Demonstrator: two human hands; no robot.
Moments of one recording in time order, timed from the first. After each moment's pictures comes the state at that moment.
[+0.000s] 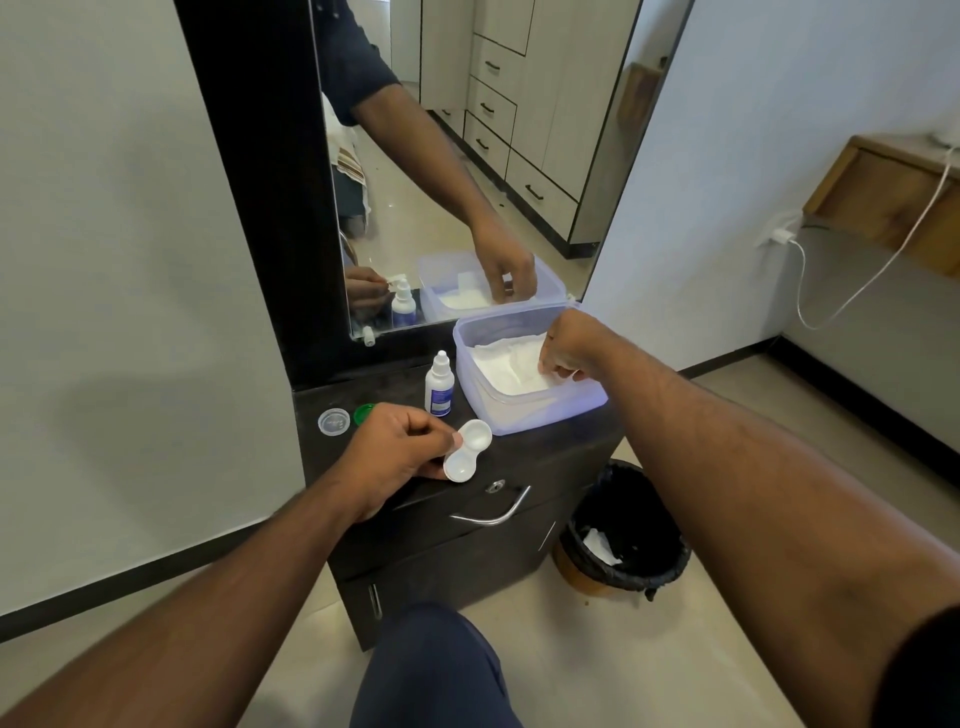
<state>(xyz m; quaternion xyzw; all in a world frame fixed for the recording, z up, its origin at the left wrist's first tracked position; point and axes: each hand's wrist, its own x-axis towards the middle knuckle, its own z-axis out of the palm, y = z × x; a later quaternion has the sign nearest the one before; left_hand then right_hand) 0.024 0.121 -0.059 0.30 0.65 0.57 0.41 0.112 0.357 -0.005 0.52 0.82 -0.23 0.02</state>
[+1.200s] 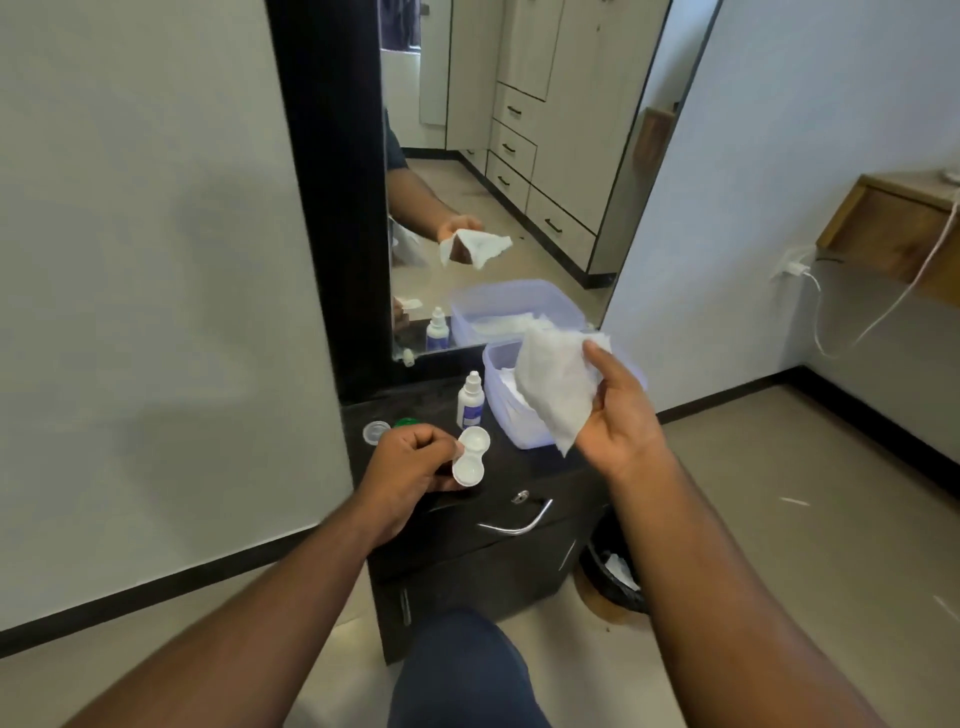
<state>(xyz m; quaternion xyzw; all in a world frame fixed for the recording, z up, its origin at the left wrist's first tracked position) 0.032 0.093 -0.049 0.22 0.63 0.65 0.37 0.170 0.231 0.029 0.22 0.26 -0.89 -0.31</state>
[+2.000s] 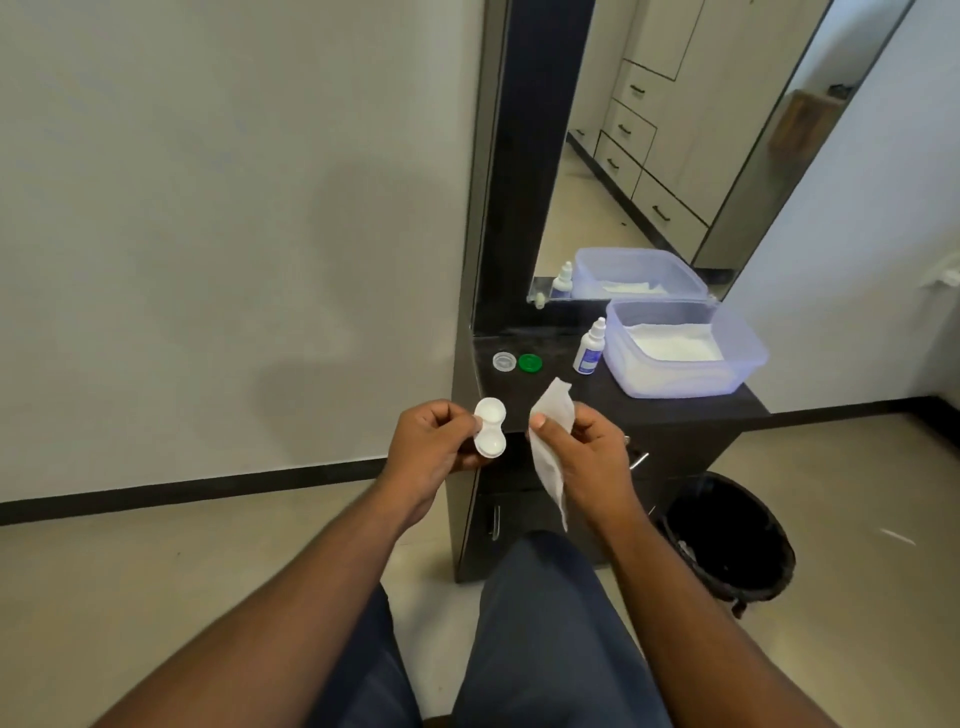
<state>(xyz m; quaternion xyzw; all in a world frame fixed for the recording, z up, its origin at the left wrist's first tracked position) 0.035 -0.039 -0.064 0.13 0.64 0.70 0.29 0.153 0.075 -0.046 0.30 0.65 -0.65 -0.27</state>
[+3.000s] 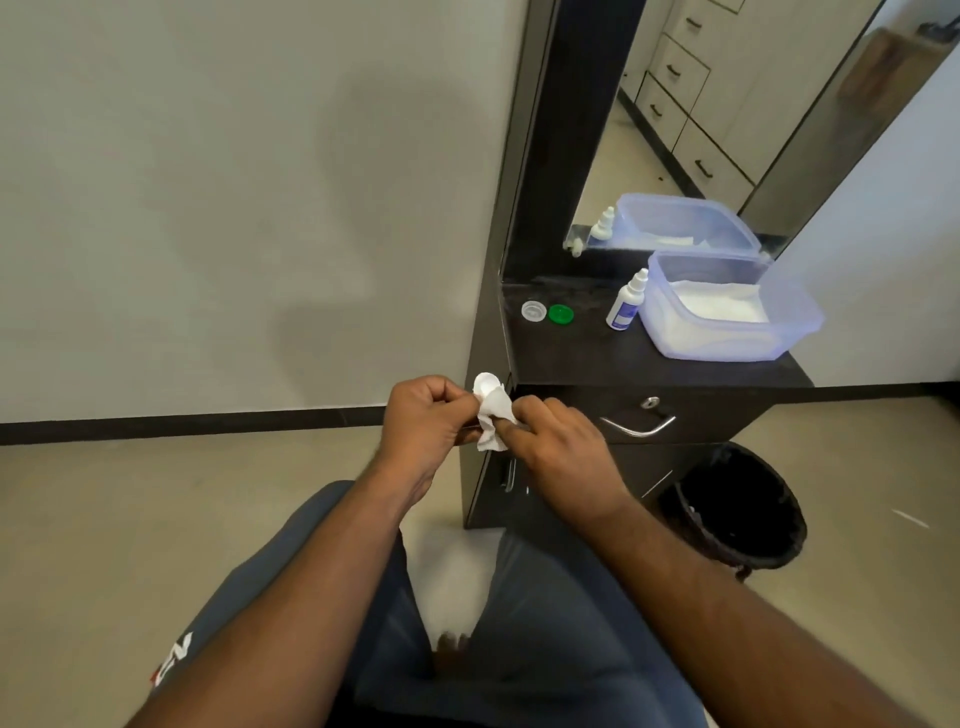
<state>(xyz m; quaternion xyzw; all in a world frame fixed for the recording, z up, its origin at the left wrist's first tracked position) 0.058 -0.061 -0.085 0.09 0.68 0.68 0.24 0.167 0.054 -0.090 0.00 0.98 0.03 -0.21</state>
